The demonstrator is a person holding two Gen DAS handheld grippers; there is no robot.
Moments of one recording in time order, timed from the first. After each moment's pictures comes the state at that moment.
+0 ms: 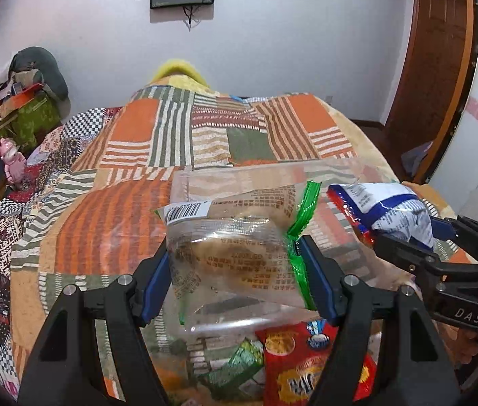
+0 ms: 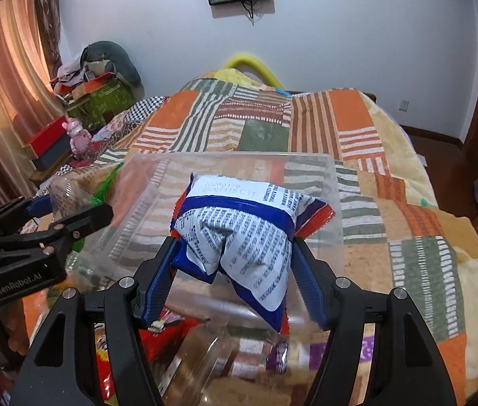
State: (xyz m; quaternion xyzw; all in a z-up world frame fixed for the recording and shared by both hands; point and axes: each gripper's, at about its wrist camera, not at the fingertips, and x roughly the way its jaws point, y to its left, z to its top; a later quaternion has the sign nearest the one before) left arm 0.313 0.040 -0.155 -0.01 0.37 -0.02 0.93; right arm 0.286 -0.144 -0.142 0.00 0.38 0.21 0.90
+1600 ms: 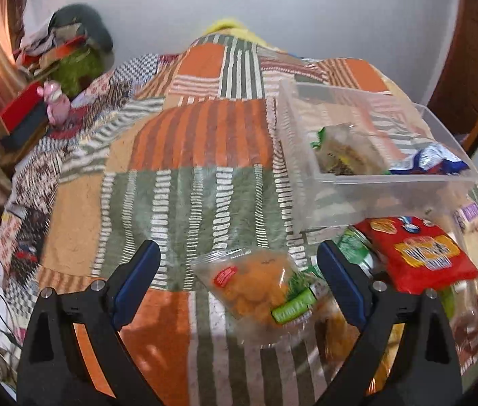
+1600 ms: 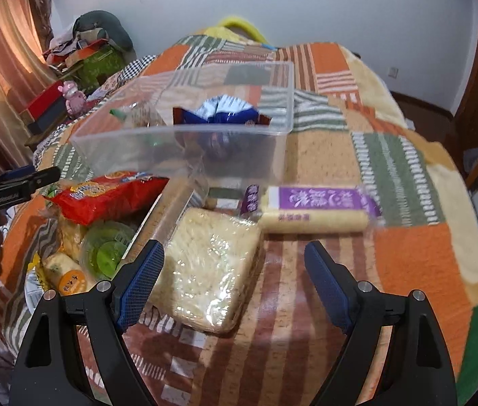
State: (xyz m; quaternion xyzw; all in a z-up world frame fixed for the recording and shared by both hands) left arm 0.237 0.116 -0.200 -0.04 0.44 0.06 0.89; right arm 0.209 -0.187 -0.173 -0.02 0.46 0.19 0.87
